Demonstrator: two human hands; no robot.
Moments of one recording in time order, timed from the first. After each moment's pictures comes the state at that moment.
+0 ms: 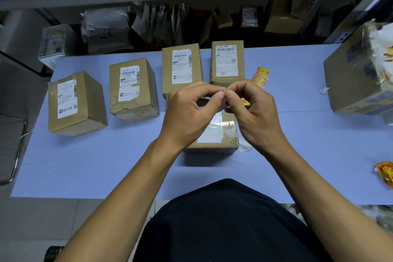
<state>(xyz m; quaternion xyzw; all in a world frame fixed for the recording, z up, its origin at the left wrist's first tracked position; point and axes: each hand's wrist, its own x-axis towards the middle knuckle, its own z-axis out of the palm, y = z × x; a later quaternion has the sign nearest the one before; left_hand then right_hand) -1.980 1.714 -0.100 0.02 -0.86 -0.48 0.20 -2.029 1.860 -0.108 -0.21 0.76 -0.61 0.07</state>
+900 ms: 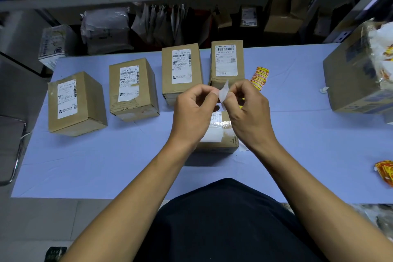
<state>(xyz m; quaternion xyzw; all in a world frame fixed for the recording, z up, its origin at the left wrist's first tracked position) -1.985 1.730 -0.125 0.19 -0.70 -0.68 0.12 -2.030 1.850 -0.127 -0.14 0.83 -0.53 0.02</state>
